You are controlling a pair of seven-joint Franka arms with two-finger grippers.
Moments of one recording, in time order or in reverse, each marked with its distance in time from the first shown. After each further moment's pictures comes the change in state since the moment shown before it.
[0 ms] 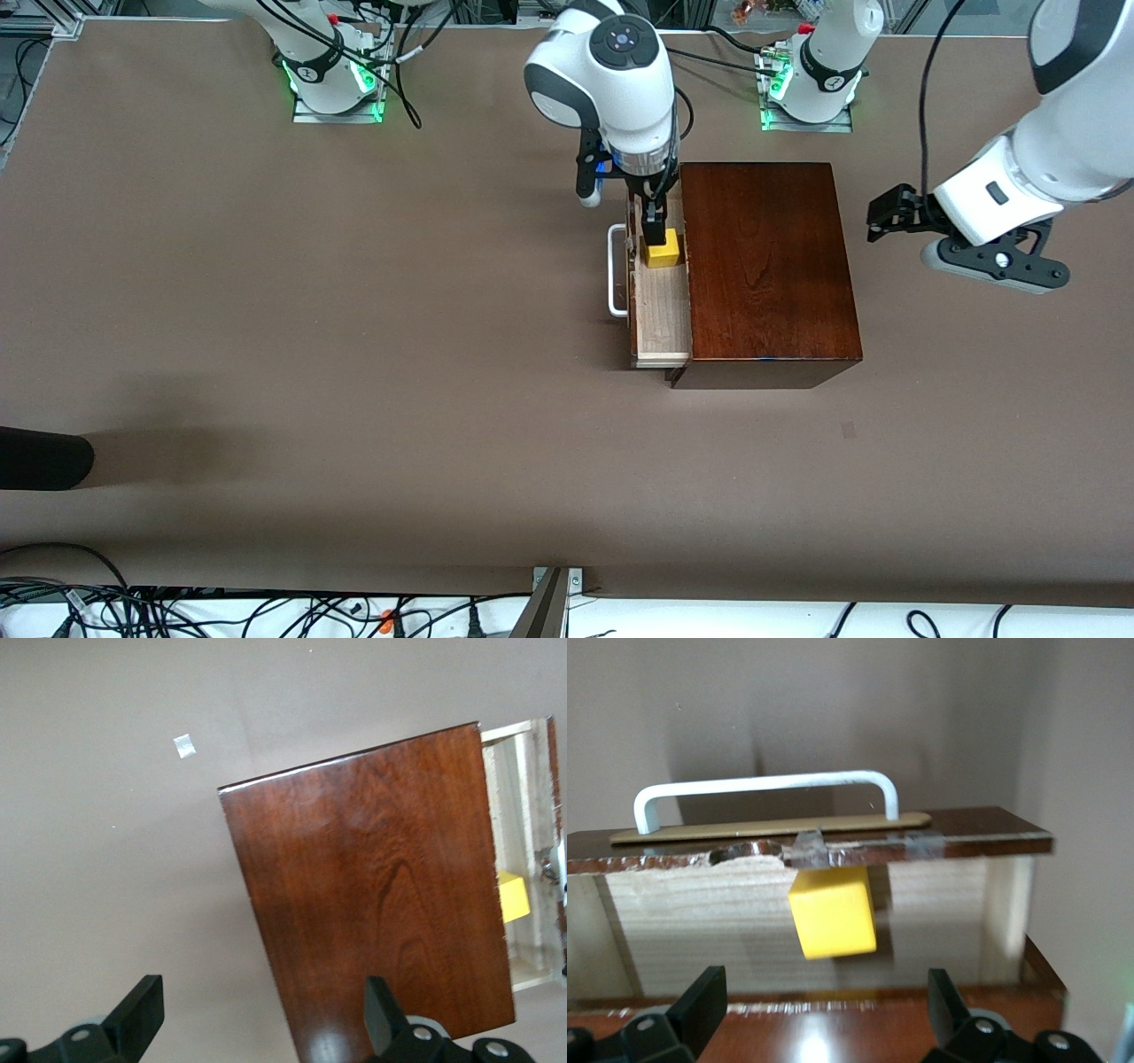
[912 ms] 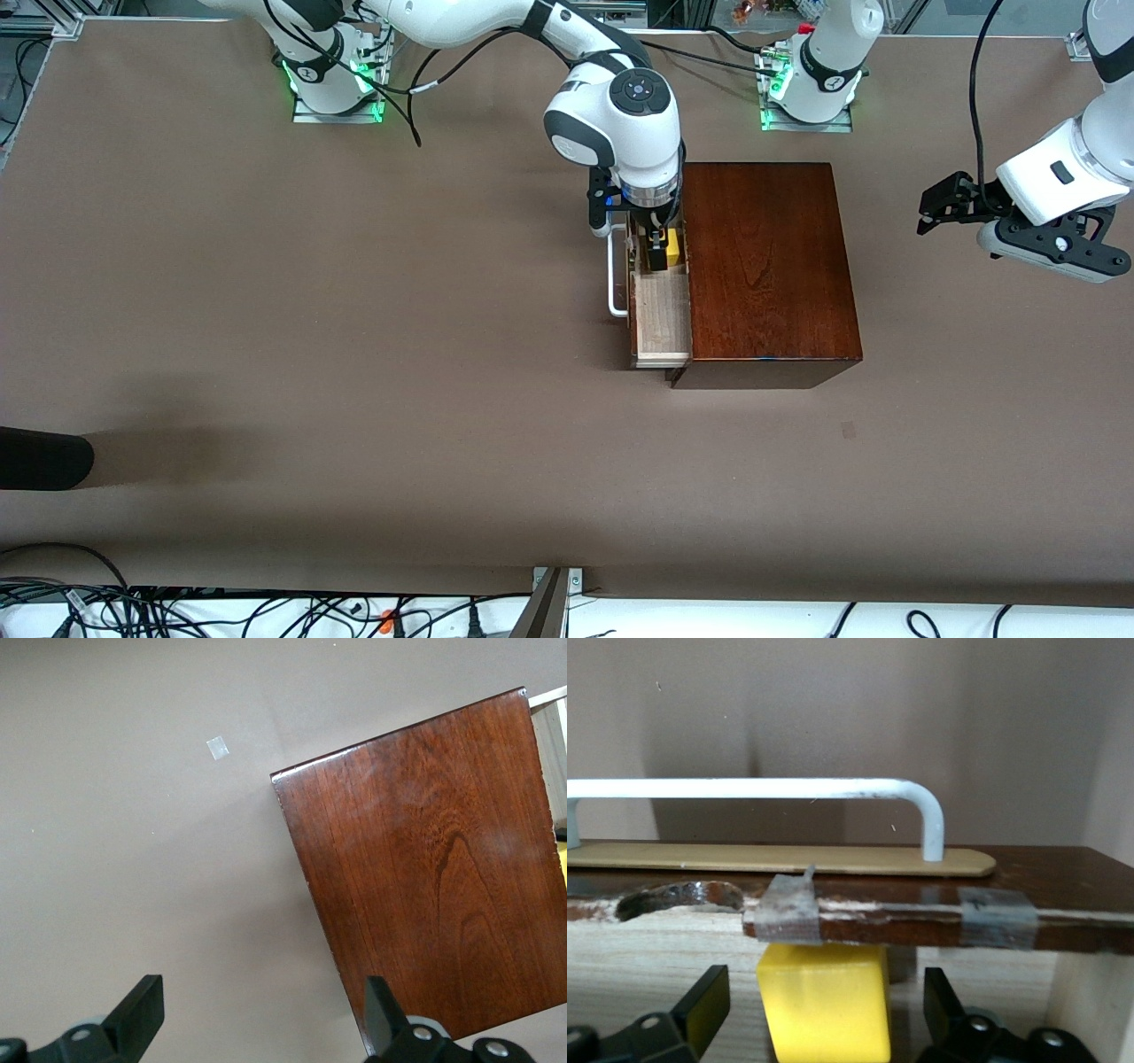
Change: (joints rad) left arm -0.087 -0.076 0.175 -0.101 0.001 0.064 0.161; right arm 0.019 0.114 -0.005 0.003 -0.101 0.106 -0.003
